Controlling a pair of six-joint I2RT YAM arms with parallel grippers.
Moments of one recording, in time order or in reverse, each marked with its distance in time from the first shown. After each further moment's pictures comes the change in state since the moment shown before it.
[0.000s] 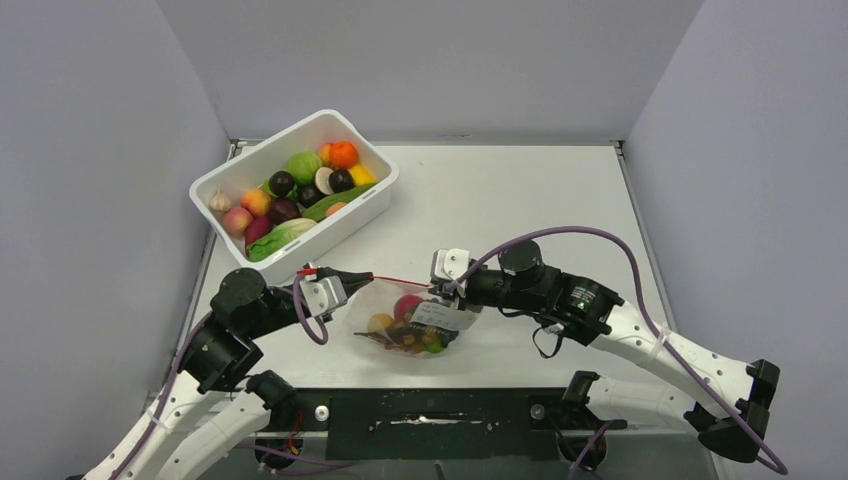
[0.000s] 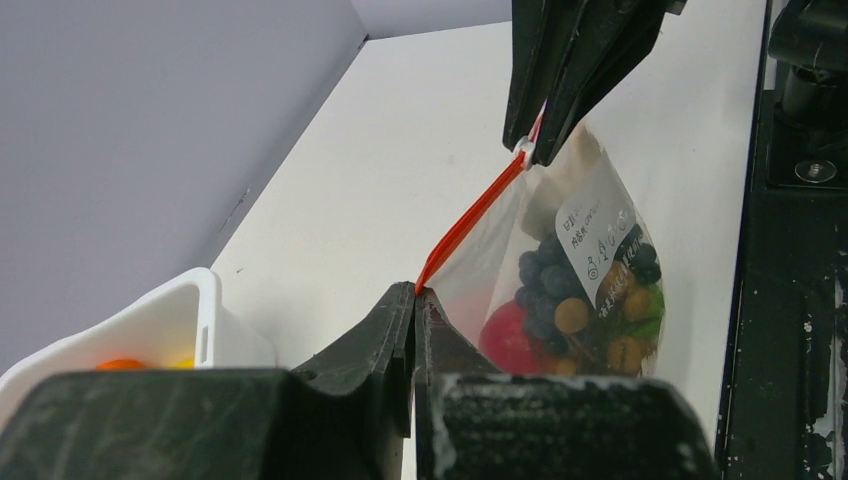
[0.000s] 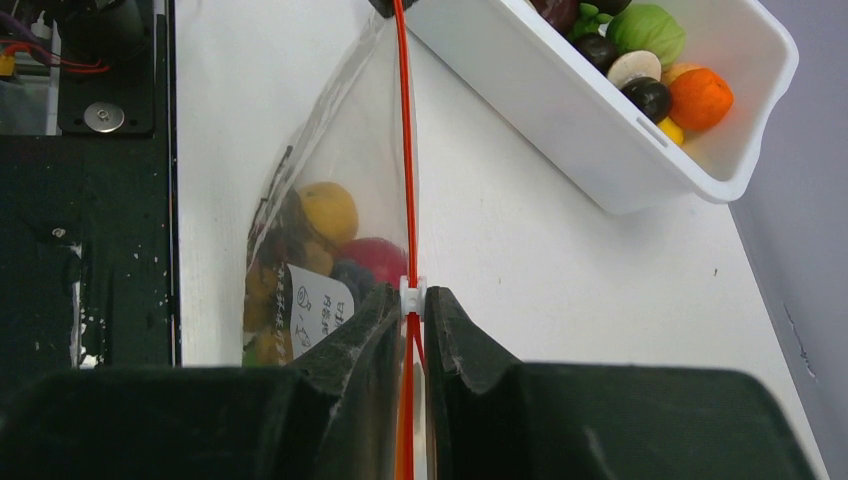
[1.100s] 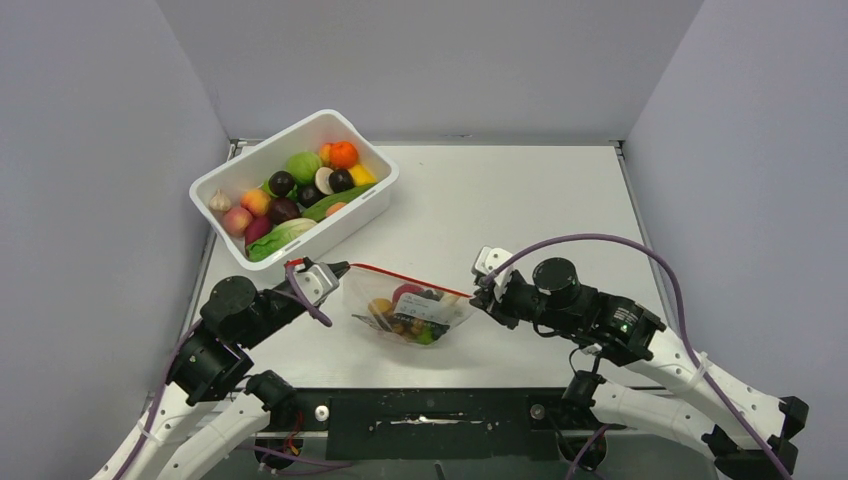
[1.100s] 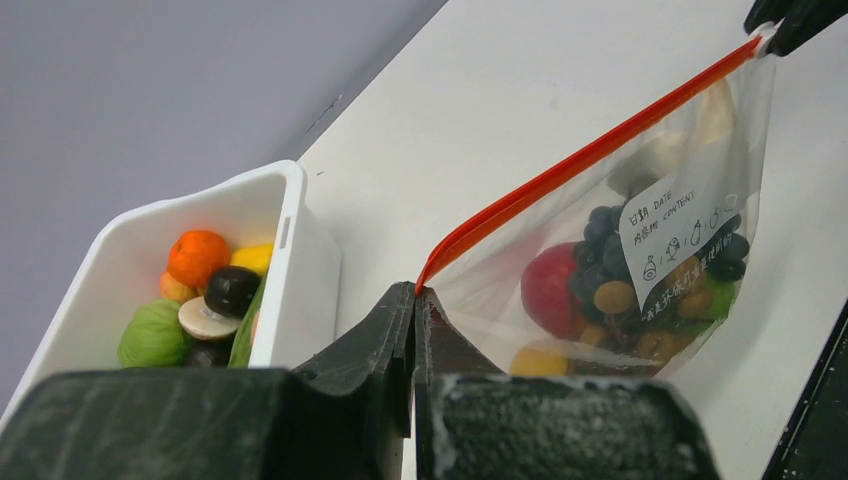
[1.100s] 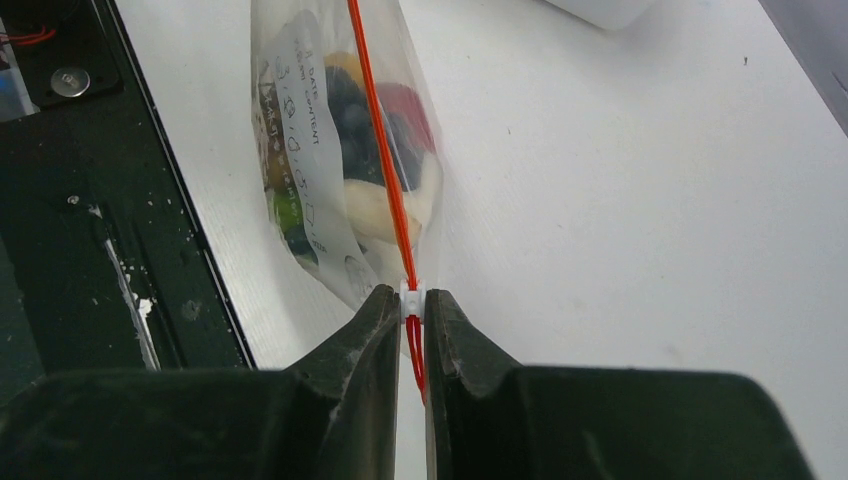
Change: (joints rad) left arm 0.000 -0.062 0.019 -0.106 -0.279 -0.026; right arm -0.036 -0.205 -0.073 -0.233 0.165 0.215
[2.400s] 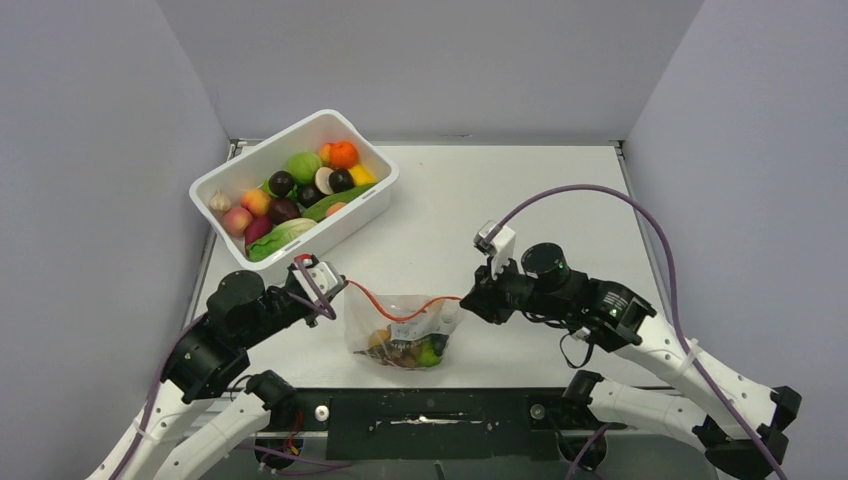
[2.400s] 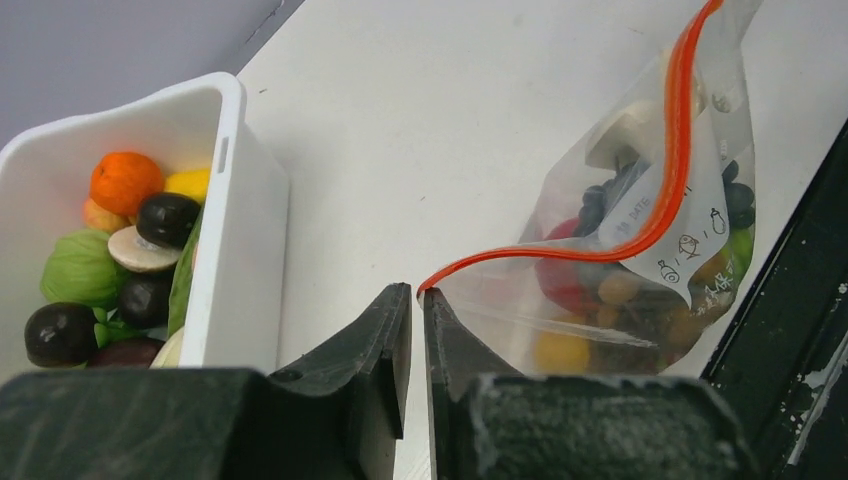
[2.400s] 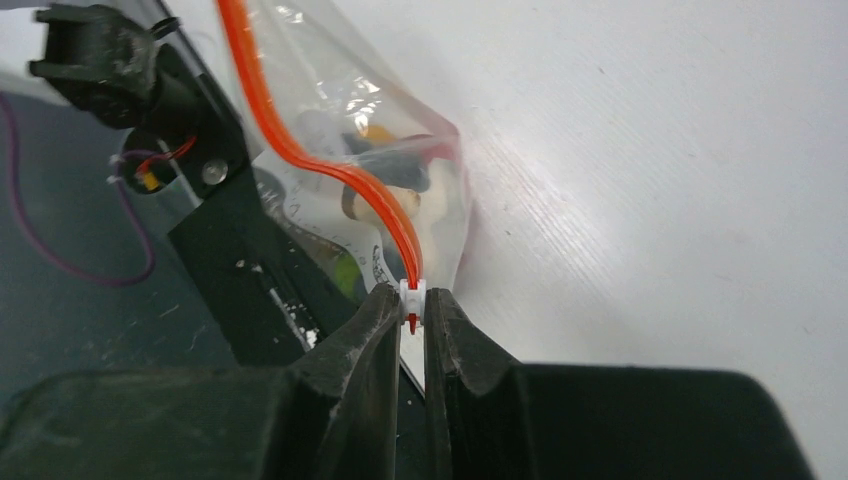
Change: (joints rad) left arm 0.002 0.026 0.060 -0.212 0.009 -0.034; right arm -0.020 0.052 0.082 -0.063 -0.067 0.436
